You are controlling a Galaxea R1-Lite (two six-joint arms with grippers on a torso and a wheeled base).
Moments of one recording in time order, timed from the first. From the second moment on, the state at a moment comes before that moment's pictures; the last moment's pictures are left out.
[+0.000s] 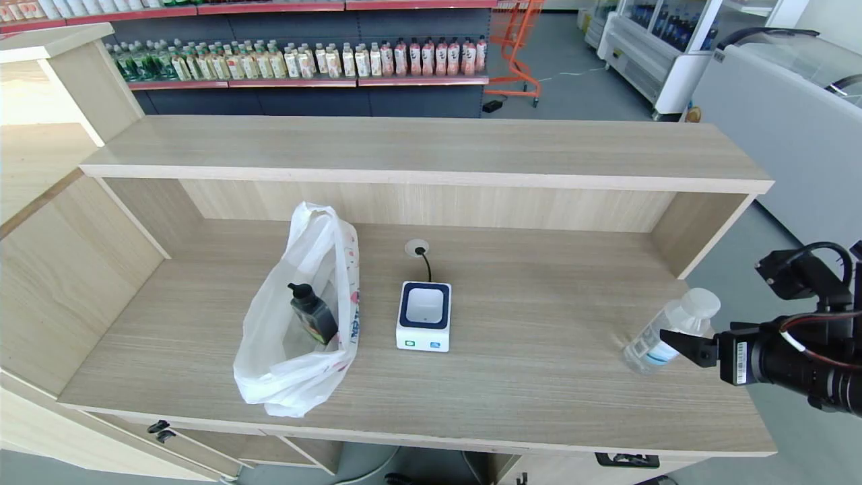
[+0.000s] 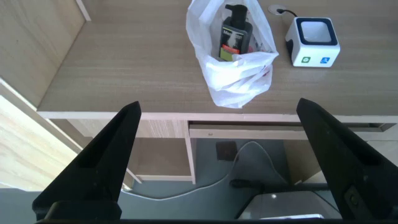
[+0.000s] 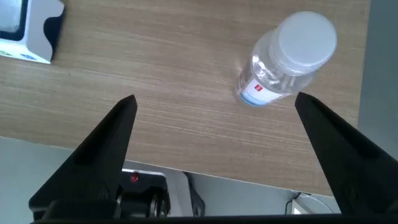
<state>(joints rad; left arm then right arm) 0.00 0.00 0.00 0.00 -0.06 0.02 0.10 1.39 -0.44 -0.50 0.01 -0.05</state>
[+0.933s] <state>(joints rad) 0.00 0.00 0.00 0.00 -0.06 0.02 0.10 1.45 -0.32 -0.60 -0.28 -0.11</state>
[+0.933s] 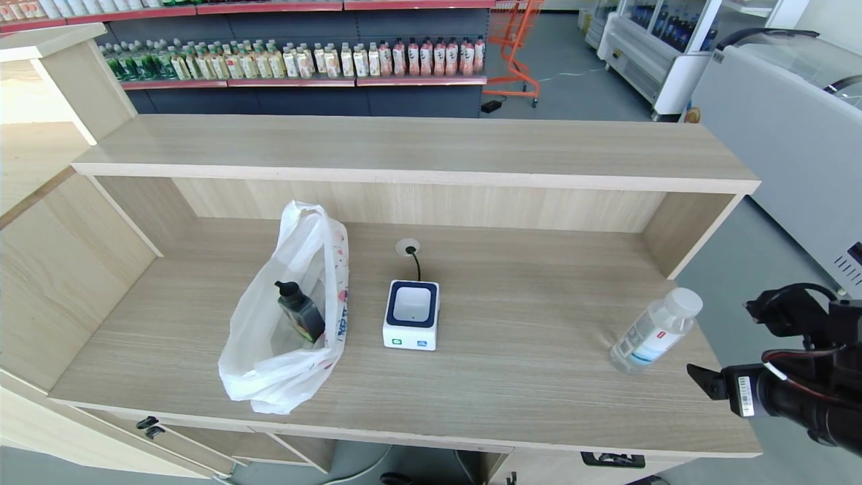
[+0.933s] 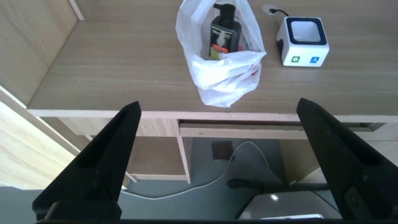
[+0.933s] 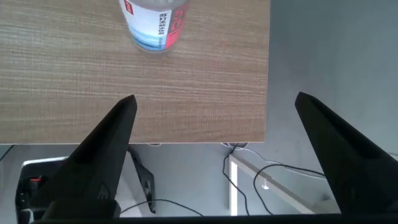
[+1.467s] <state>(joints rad) 0.00 0.00 0.00 0.00 -0.06 0.02 0.12 1.59 -0.33 -0.78 -0.26 -0.13</state>
